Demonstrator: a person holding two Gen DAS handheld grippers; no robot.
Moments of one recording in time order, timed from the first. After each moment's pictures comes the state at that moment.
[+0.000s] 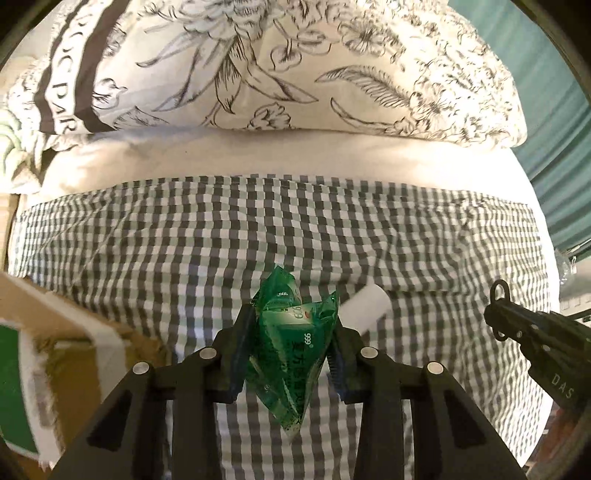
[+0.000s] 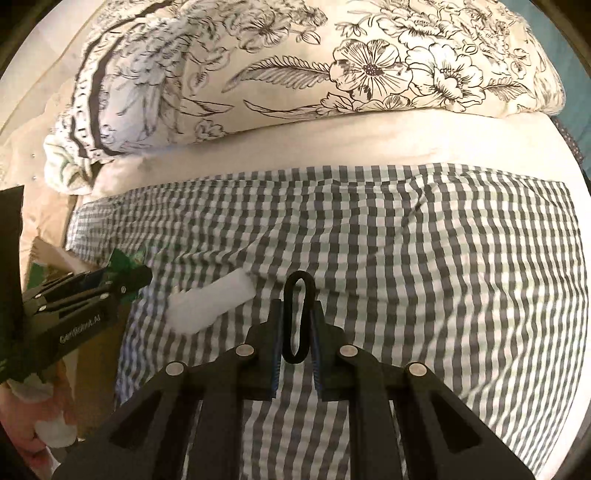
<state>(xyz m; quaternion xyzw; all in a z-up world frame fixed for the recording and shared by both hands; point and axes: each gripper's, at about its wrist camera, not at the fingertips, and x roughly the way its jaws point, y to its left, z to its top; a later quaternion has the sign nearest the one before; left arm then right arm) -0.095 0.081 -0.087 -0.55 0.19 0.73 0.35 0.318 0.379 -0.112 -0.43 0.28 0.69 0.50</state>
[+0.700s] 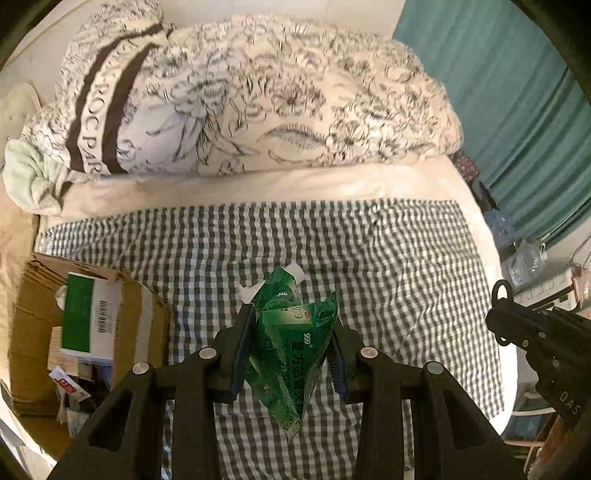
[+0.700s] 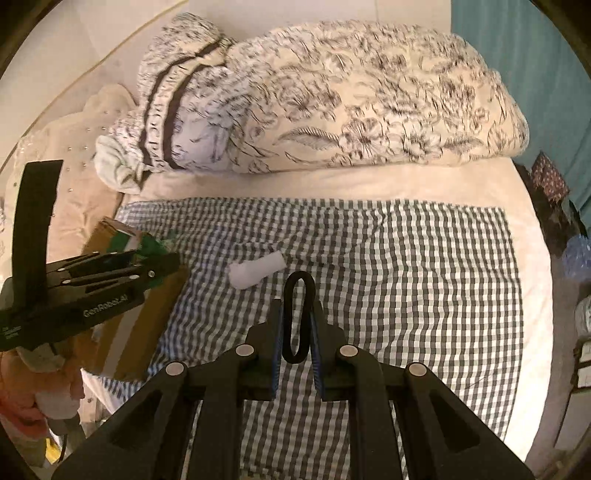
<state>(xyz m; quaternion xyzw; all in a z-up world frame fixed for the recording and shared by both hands) -0.018 0.047 0.033 -0.50 0.17 0.75 0.40 0.328 0.241 0.011 -0.41 0.20 0.74 0.49</state>
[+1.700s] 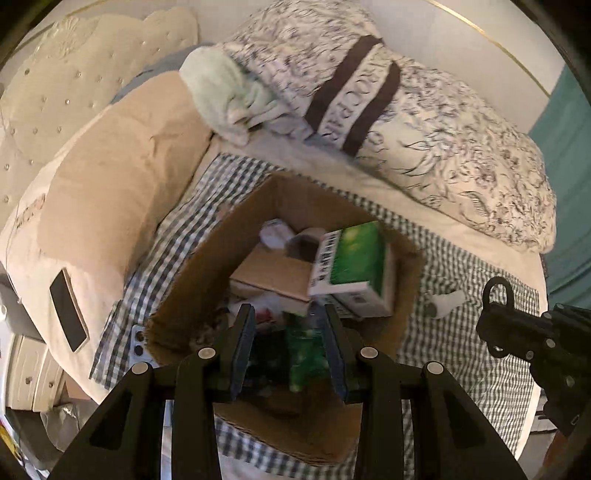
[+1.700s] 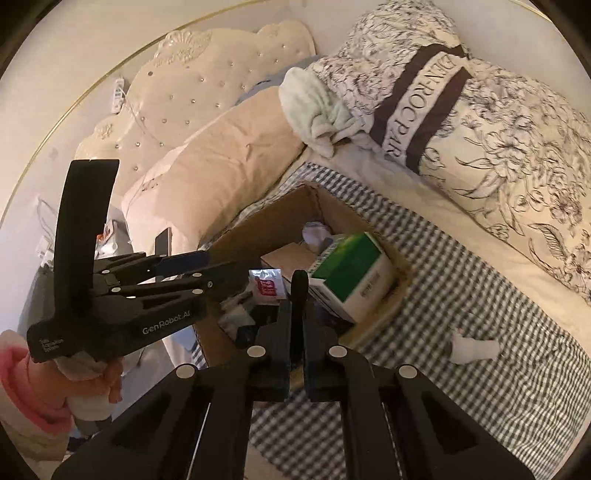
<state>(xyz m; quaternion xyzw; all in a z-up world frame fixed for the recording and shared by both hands) -0.142 -0.224 0.014 -0.54 0.05 0.81 0.21 0.044 0.155 -0.063 -0.50 0.11 0.83 0.21</state>
